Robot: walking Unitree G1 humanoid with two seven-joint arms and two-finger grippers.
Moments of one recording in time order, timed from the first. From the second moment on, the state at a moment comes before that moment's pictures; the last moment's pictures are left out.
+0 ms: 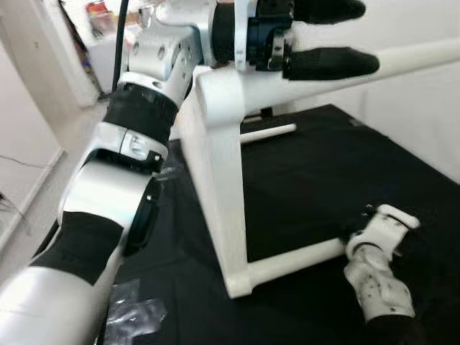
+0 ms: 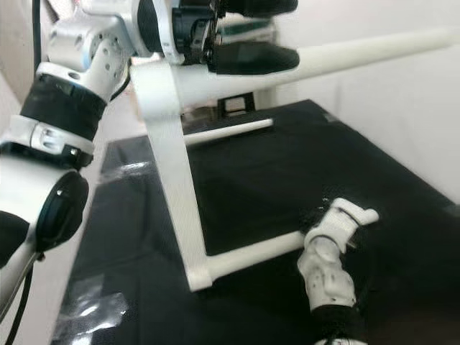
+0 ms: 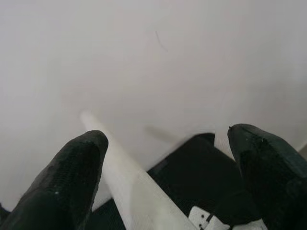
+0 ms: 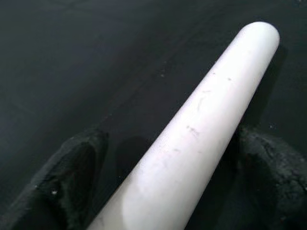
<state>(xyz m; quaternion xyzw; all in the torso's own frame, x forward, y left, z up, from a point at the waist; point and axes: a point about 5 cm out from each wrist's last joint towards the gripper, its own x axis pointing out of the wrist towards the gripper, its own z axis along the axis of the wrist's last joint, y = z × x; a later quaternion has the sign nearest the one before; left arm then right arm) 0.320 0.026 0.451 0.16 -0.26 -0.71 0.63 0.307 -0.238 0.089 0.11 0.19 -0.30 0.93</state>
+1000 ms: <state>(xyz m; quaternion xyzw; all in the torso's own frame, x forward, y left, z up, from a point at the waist) 0.314 0.064 0.458 0.11 -0.25 -0.74 0.62 0.254 -0.256 0.172 0.19 0.02 -0.29 0.94</state>
